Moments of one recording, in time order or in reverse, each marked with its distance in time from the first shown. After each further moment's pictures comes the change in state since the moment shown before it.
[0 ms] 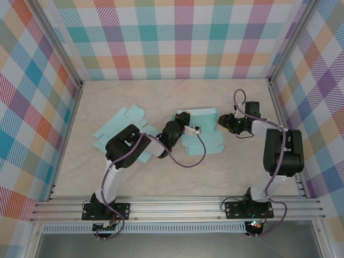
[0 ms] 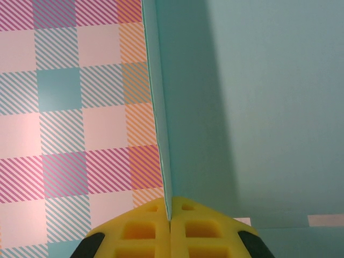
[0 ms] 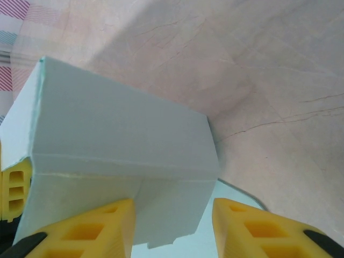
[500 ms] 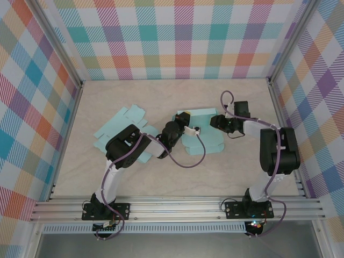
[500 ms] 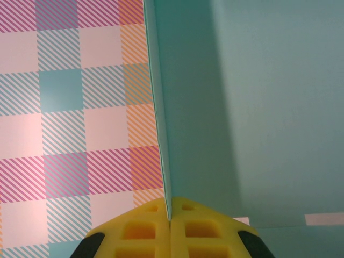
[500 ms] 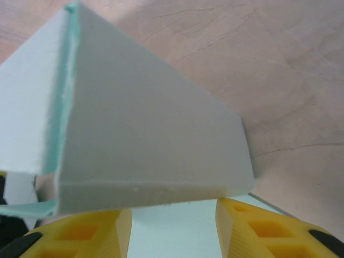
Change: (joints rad) left arm 0.000 0.001 -0.008 0.012 0.007 0.000; right arm 0.108 0.025 0.013 0.037 0.147 -0.060
